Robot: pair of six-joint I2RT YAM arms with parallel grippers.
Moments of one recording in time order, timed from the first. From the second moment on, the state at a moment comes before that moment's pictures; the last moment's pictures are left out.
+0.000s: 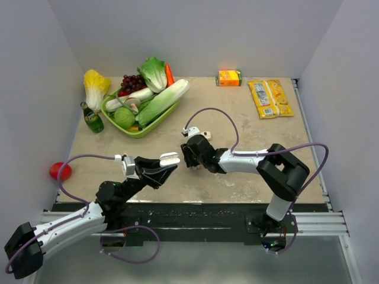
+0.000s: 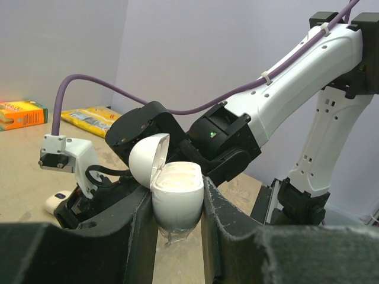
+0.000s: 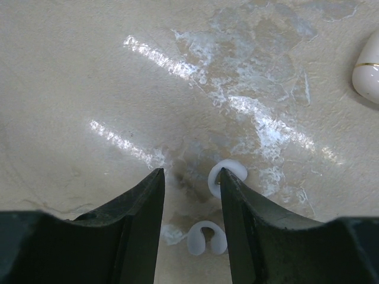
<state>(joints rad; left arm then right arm) -0.89 0.54 0.05 0.92 0.08 -0.35 0.89 1.75 0.91 0.10 0.20 0.36</state>
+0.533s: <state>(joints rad) -0.89 0.54 0.05 0.92 0.08 -0.35 0.89 1.74 0.90 0.09 0.26 0.38</state>
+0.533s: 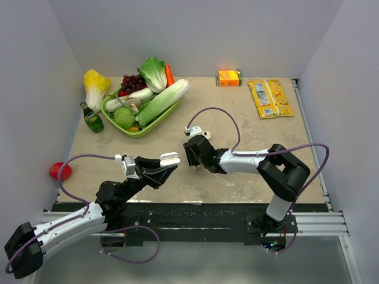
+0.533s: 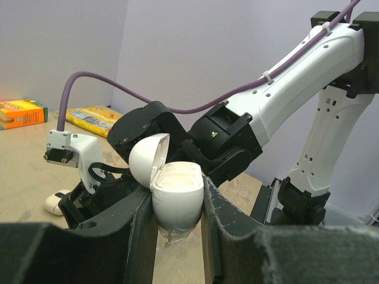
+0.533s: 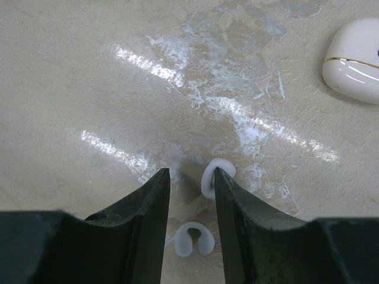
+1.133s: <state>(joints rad) -0.89 0.56 0.05 0.93 0.07 -0.36 0.89 1.73 0.86 0.04 0.35 0.39</state>
